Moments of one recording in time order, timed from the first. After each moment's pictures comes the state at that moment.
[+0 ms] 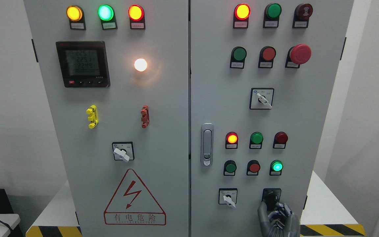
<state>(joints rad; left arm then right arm) 0.00 -0.09 0.08 0.06 0.00 -0.16 0.05 -0.27 0.13 0.09 -1.51 0.11 0.07 -0.48</state>
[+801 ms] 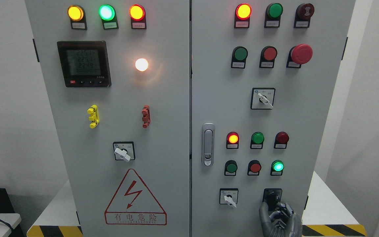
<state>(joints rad) 0.00 -0.09 0.08 0.06 0.00 -0.16 0.05 -0.27 0.13 0.08 -1.51 0.13 0.07 -0.48</state>
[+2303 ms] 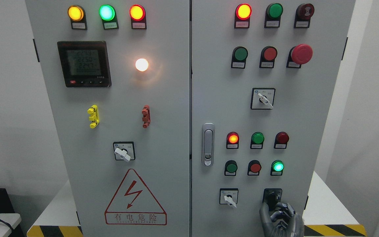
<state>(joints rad) 0.00 -0.09 0.08 0.06 0.00 -0.16 0.05 -0.27 0.13 0.08 -1.51 0.16 0.07 -0.48</state>
